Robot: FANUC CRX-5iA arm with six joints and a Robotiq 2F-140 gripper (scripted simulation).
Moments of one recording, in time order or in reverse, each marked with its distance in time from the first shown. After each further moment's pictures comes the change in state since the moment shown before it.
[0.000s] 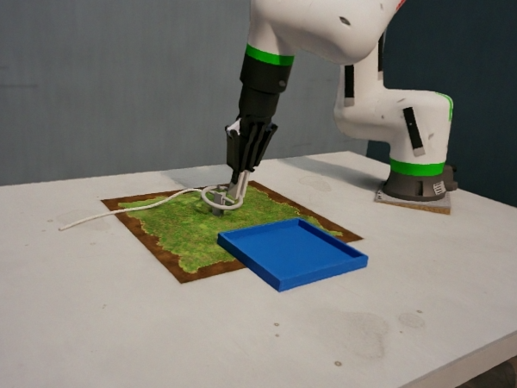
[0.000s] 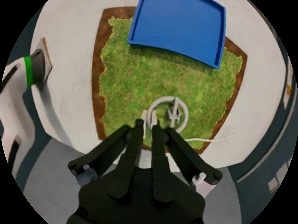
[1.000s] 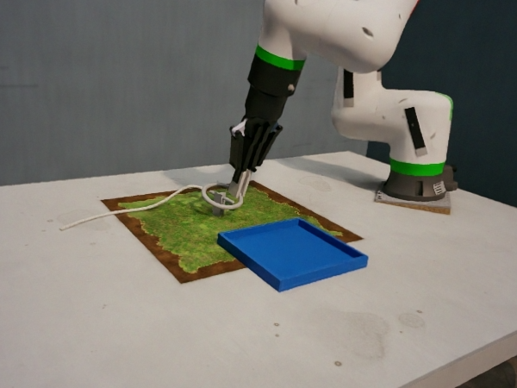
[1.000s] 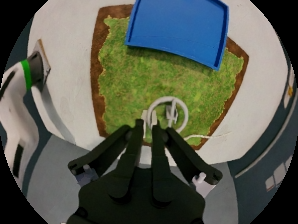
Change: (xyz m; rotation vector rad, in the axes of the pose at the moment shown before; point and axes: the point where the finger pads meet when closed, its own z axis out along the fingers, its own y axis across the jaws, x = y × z) arm 0.006 0.003 -0.007 -0.001 -0.086 0.000
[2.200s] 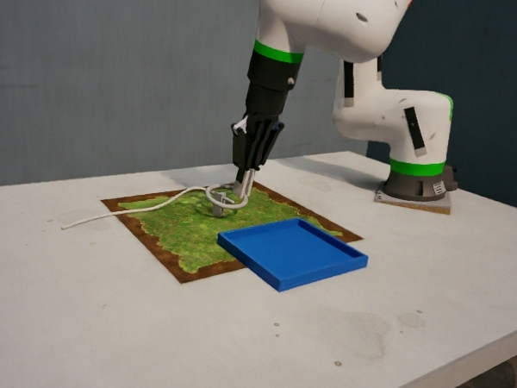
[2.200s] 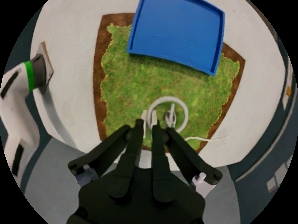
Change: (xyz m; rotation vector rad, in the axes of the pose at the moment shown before) arm 0.010 0.000 -0.007 -0.001 0.066 0.001
